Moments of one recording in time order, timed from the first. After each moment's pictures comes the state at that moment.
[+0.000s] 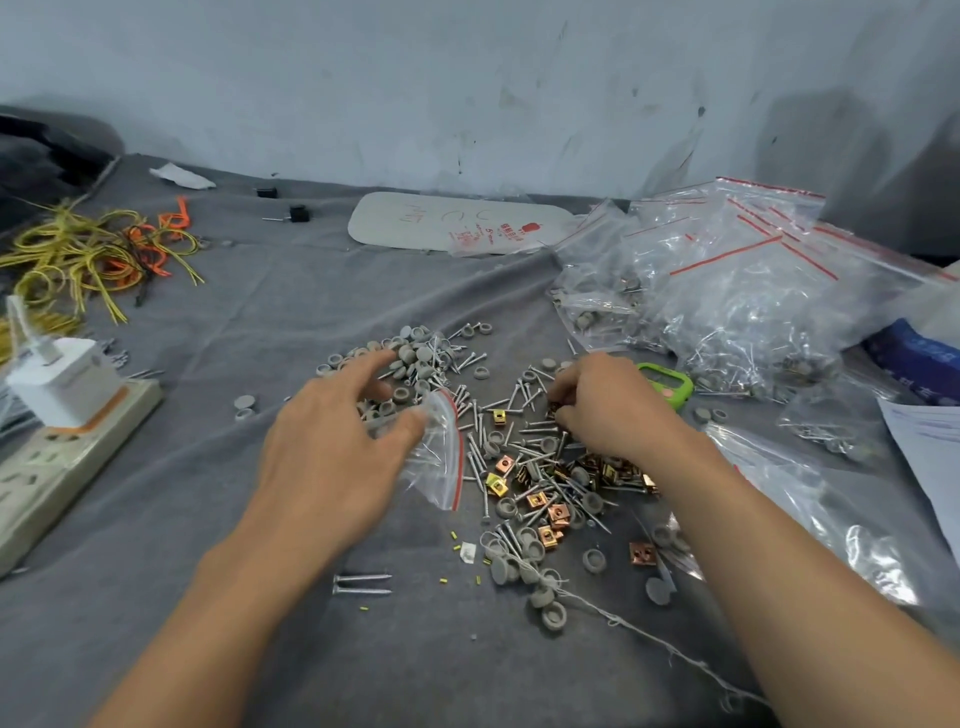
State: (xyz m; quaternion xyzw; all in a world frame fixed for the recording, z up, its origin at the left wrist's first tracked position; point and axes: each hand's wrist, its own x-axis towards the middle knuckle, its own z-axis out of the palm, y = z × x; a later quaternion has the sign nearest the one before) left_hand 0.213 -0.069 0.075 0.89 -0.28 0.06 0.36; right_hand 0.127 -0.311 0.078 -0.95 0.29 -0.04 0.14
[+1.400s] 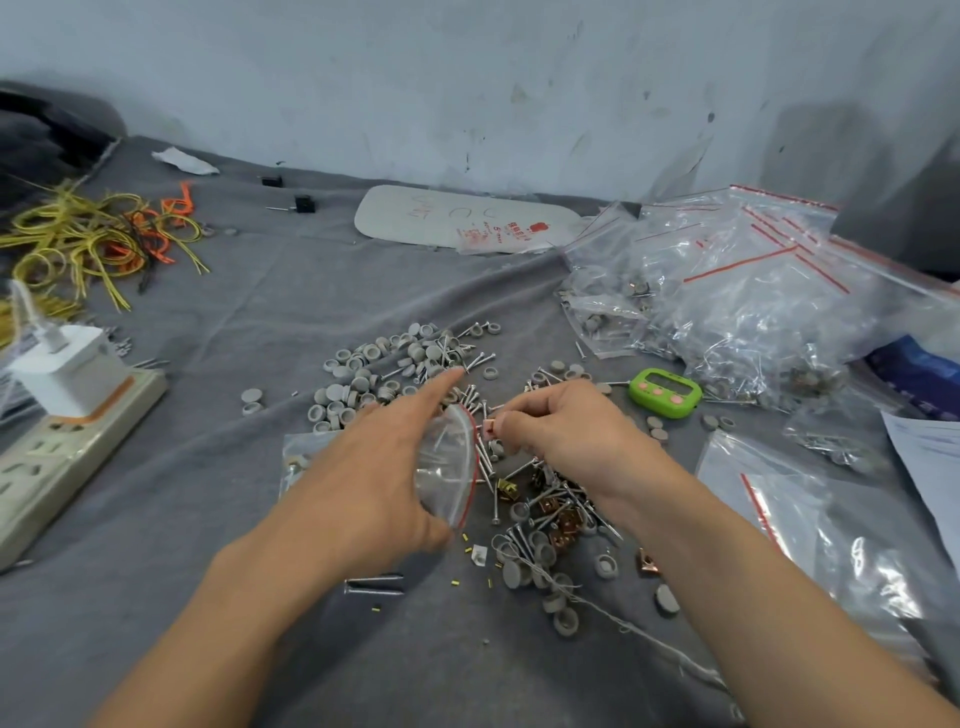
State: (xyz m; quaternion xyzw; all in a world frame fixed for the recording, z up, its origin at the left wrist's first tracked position) left_hand 0.212 -0.069 0.068 0.87 -0.44 -0.06 0.23; right_hand 0.122 -0.247 0.083 -0.82 0.24 -0.07 0.52
